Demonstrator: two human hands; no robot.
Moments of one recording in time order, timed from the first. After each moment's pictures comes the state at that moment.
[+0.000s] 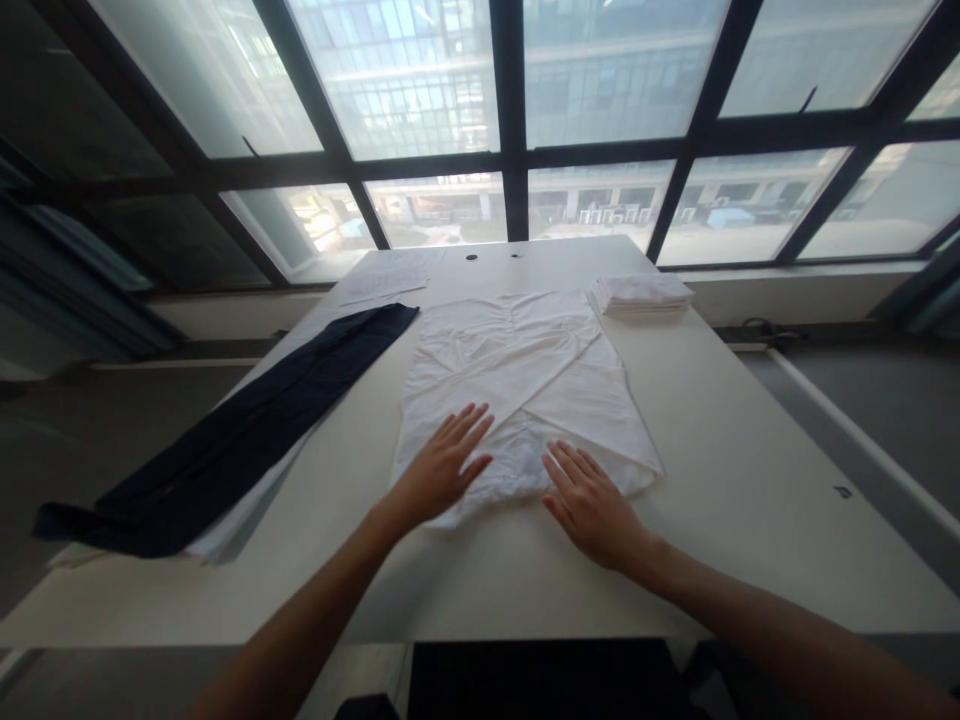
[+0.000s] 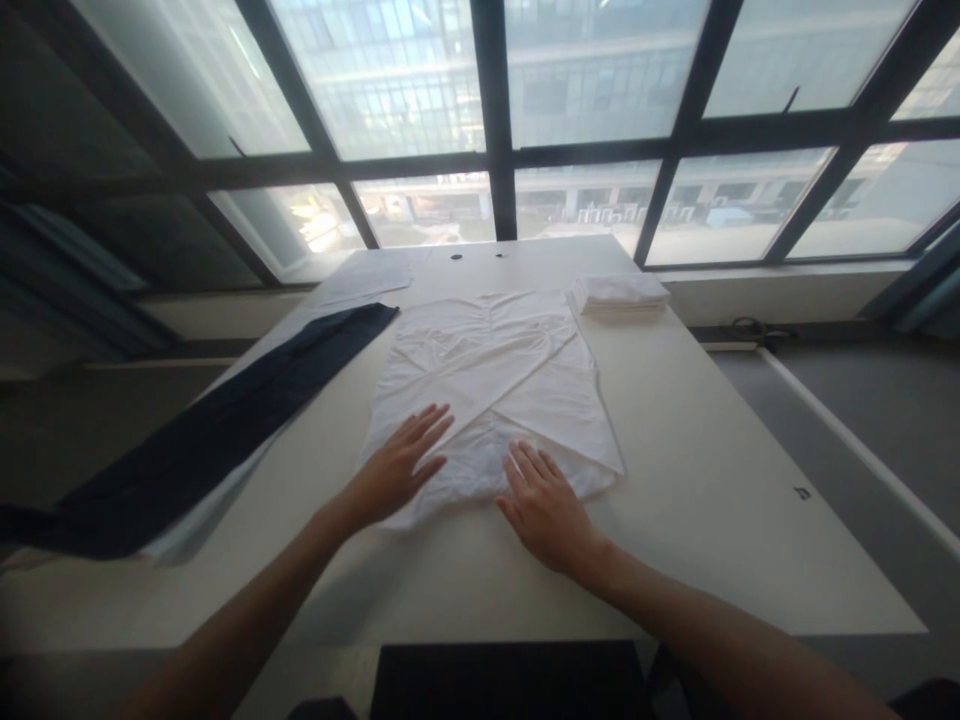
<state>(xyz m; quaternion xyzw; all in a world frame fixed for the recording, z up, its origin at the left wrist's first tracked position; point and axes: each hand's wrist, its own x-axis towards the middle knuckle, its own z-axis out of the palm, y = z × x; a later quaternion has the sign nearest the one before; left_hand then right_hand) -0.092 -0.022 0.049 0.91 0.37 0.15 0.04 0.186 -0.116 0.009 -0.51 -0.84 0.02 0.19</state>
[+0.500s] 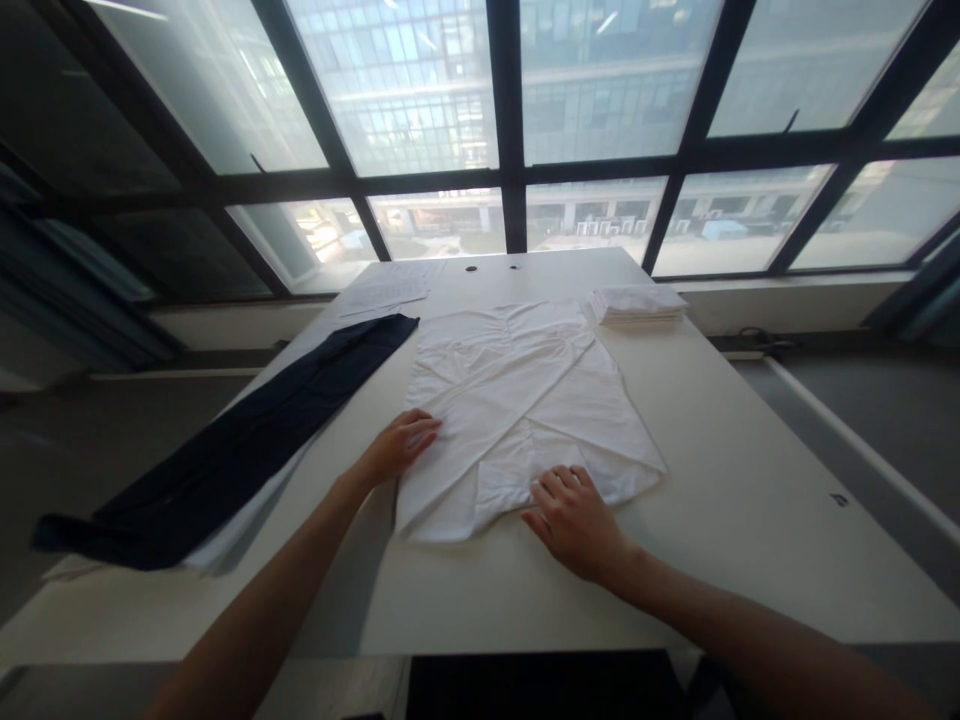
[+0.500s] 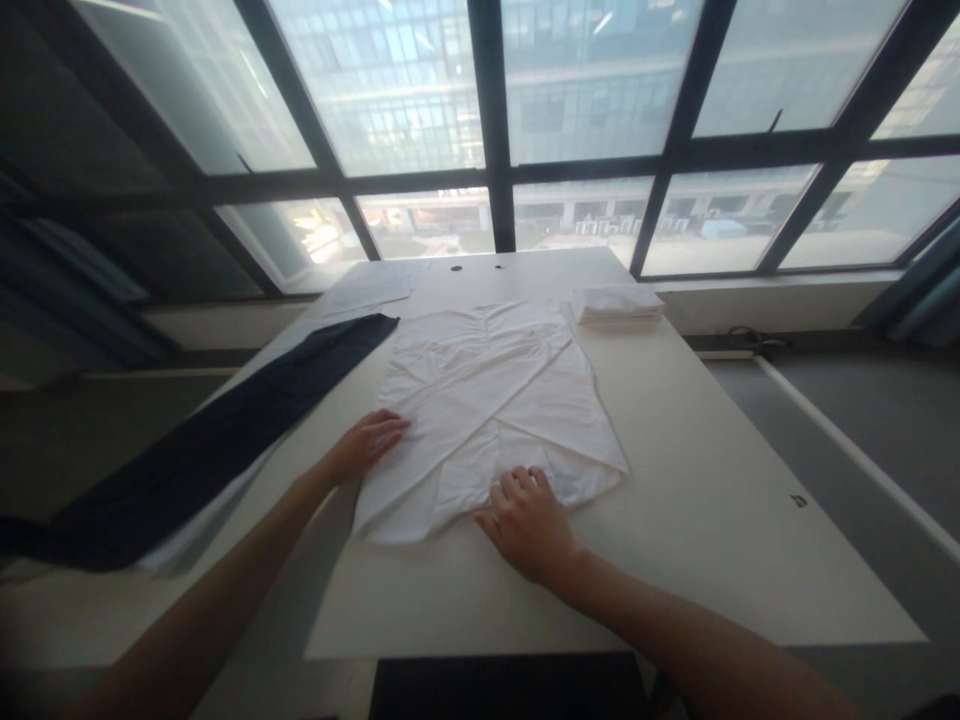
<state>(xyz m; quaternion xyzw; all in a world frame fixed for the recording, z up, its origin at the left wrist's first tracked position) -0.186 0.067 0.010 0.88 0.41 0.20 0.11 0.160 -0.117 0.032 -0.52 -0.84 0.00 0.13</state>
